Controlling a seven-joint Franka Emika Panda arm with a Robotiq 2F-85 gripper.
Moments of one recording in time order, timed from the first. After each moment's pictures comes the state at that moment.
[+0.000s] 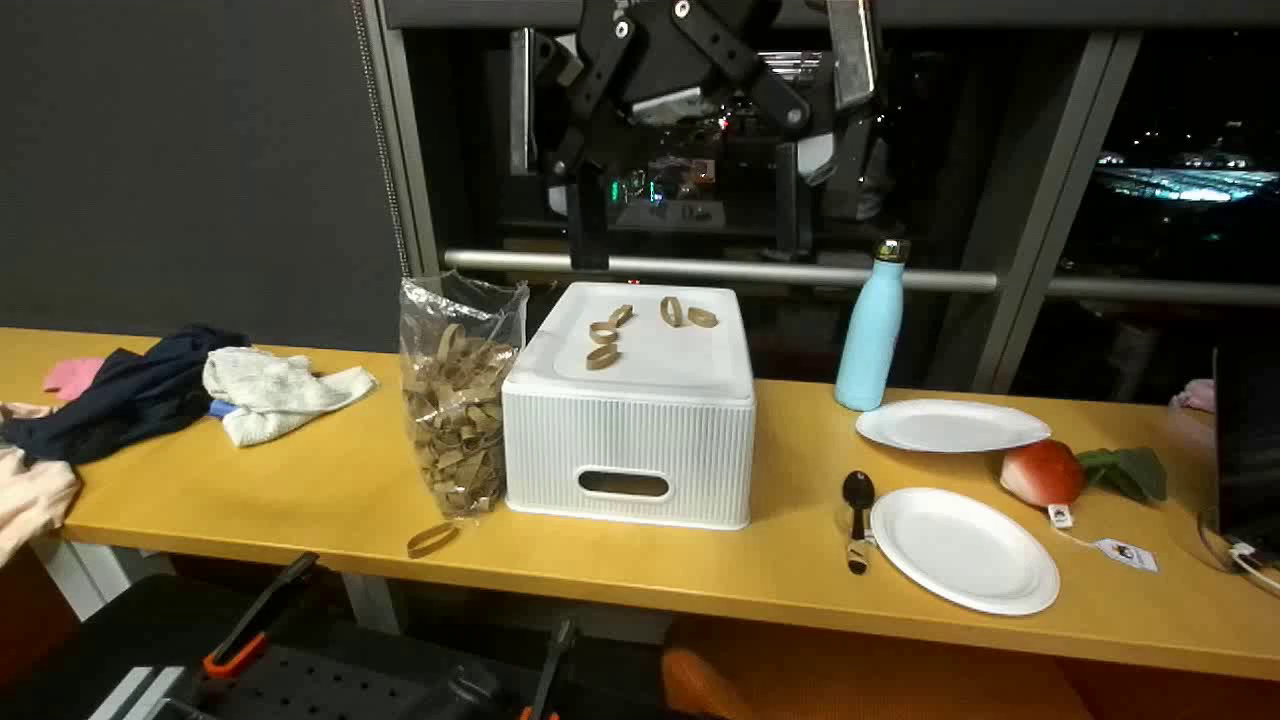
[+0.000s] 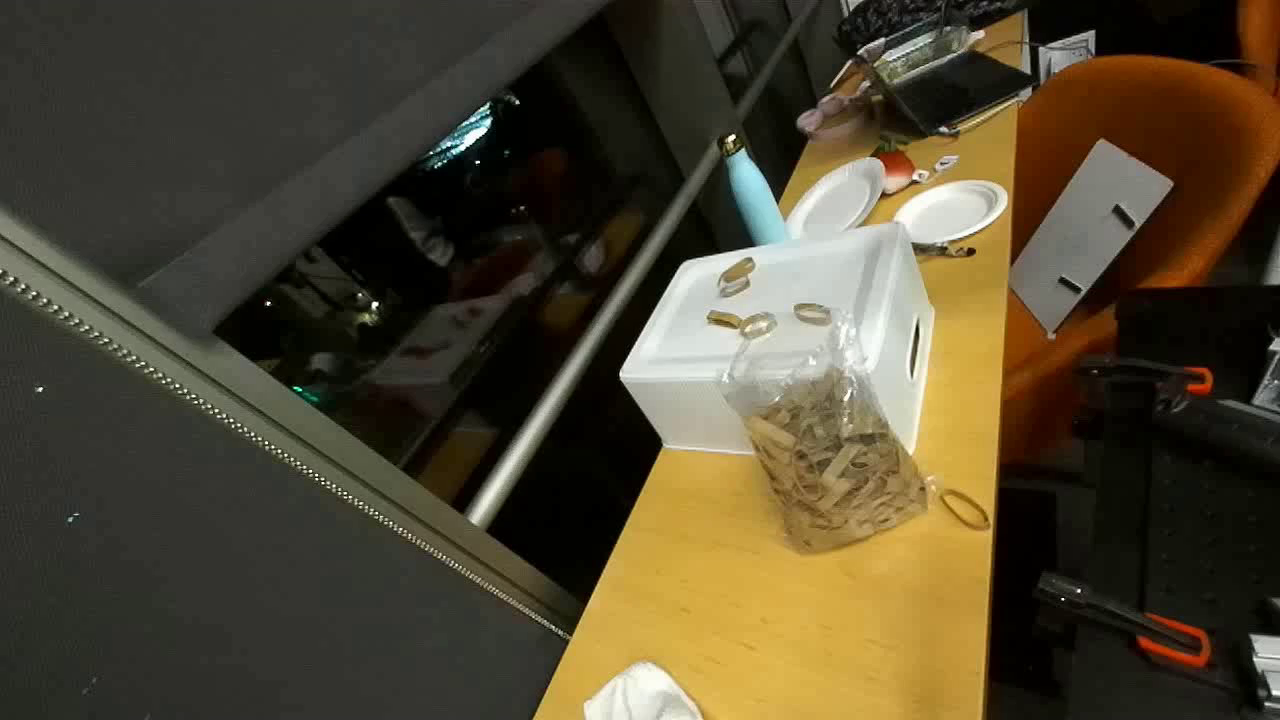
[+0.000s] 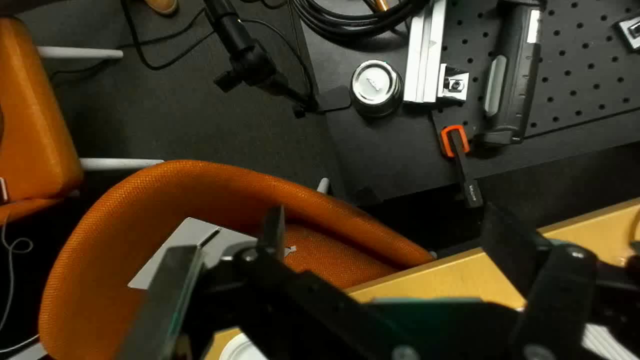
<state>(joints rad) -0.26 -0.43 -0.14 -2.36 -0.33 1.71 -0.04</state>
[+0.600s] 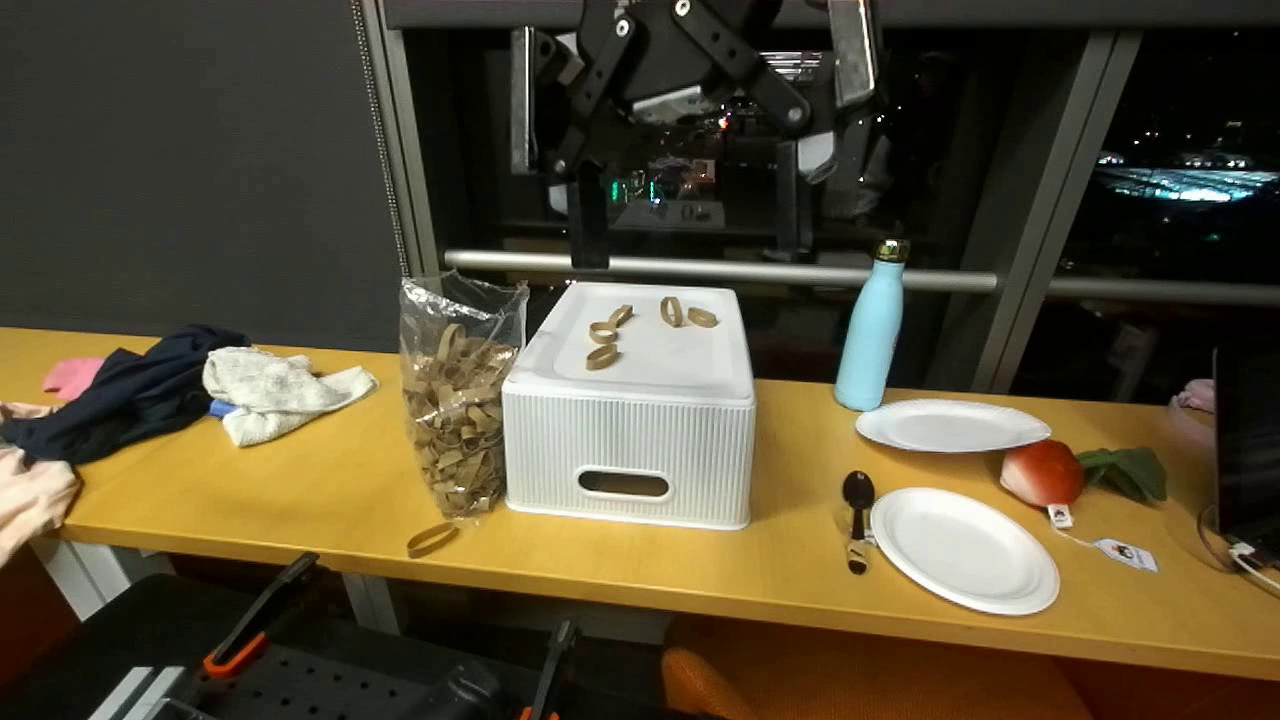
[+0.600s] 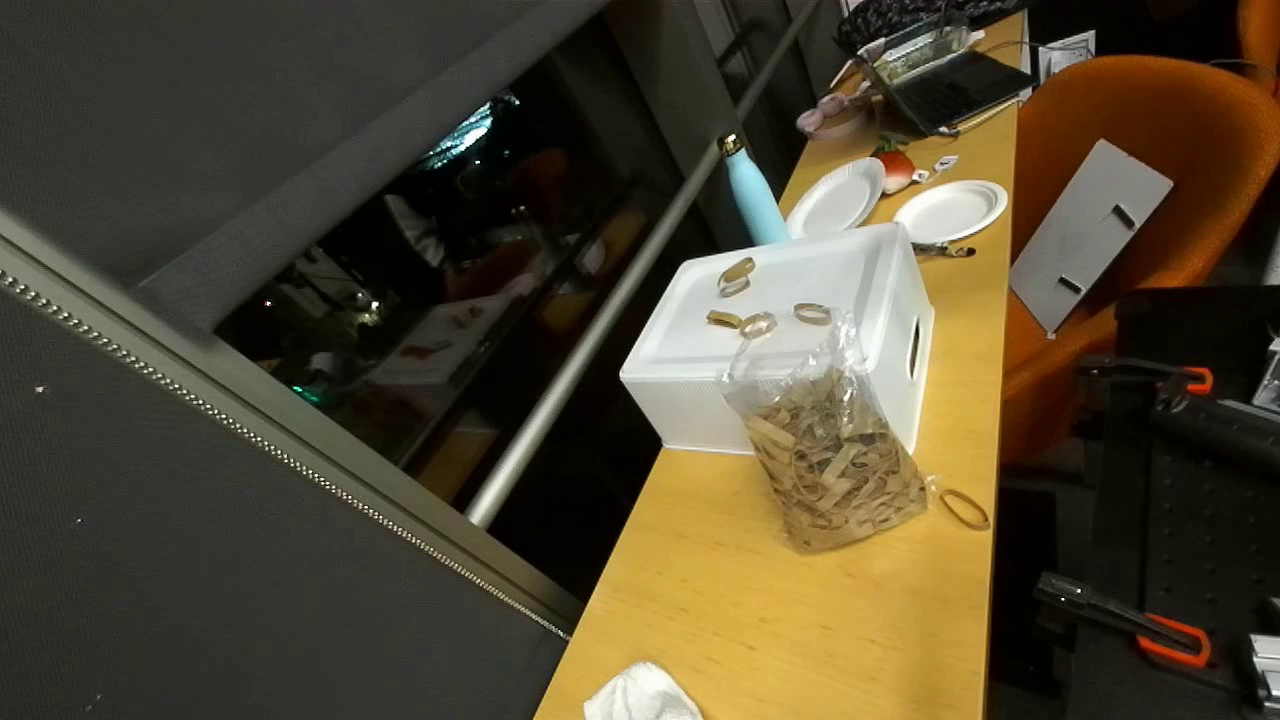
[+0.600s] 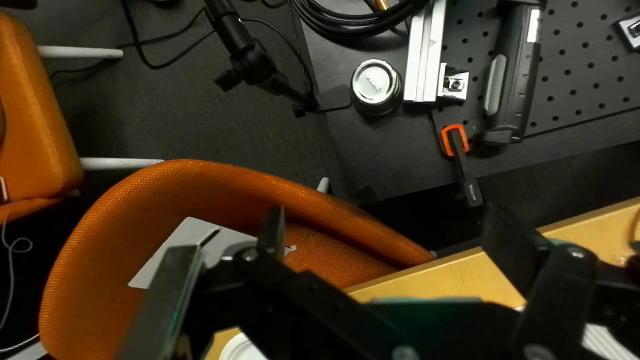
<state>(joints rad) -0.26 -0.43 -0.14 -2.36 -0.33 1.71 -0.04</state>
